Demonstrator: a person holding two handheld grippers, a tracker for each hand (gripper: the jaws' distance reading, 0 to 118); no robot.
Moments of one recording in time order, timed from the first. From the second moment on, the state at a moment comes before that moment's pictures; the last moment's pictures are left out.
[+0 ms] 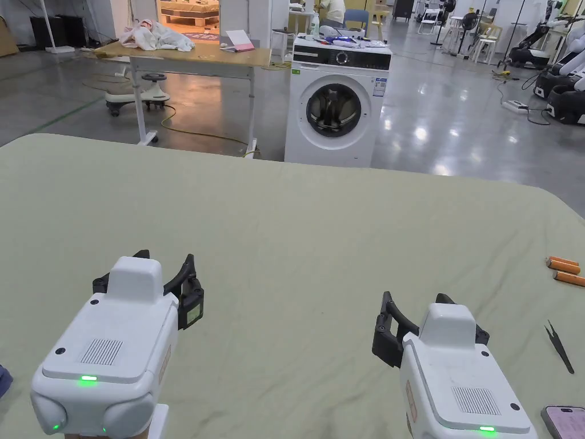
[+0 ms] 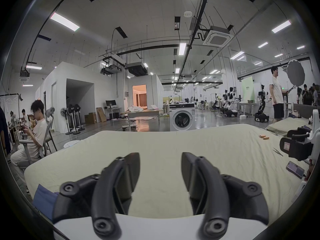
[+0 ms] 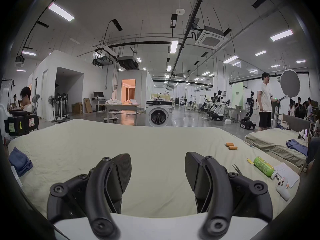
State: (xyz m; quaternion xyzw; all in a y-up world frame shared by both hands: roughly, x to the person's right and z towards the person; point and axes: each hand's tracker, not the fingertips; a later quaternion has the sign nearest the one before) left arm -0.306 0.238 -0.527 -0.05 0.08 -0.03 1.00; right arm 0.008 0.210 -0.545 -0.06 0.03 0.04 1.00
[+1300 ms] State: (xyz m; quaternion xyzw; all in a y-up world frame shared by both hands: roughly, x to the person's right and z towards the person) left arm -0.321 0.236 -0.534 -0.05 0.07 -0.01 1.00; right arm 0.008 0.236 -0.572 -0.14 -0.02 -0.05 0.99
